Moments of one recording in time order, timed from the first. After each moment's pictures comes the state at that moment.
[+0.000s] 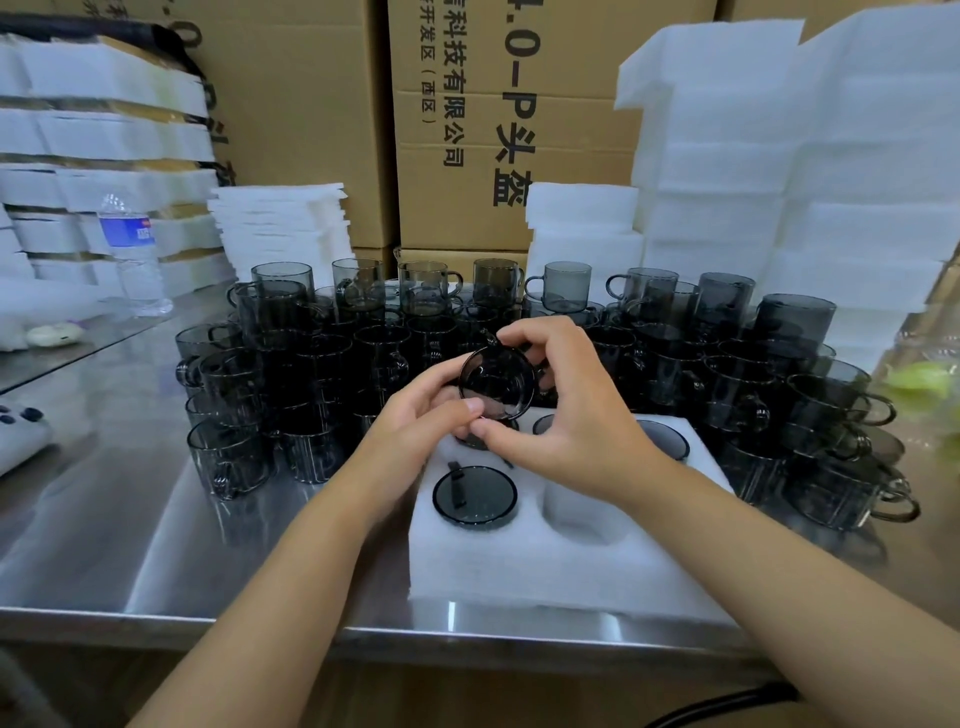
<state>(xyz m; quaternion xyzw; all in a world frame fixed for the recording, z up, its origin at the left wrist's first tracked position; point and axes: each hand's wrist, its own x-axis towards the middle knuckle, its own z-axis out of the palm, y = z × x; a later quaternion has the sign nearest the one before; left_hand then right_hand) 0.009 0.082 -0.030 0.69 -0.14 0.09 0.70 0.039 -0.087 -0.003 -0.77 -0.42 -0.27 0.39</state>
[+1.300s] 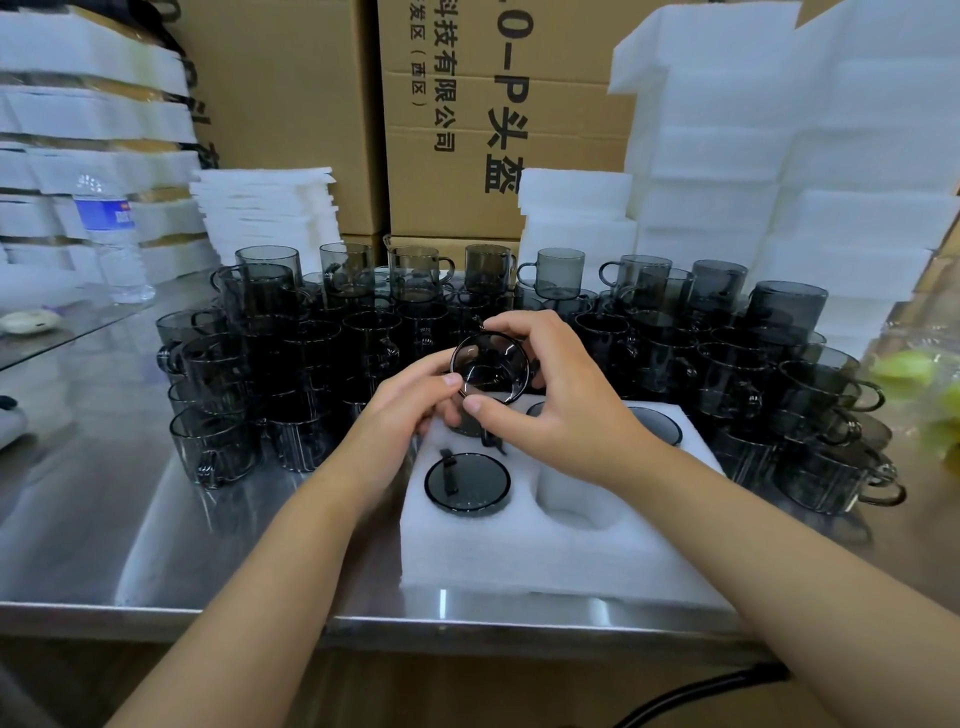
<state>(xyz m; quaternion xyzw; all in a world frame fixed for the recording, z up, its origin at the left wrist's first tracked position) 0.011 0.084 -0.031 0.68 -0.14 0.08 0.72 0.045 -0.086 -0.005 -0.80 -0.39 -0.20 0.40</state>
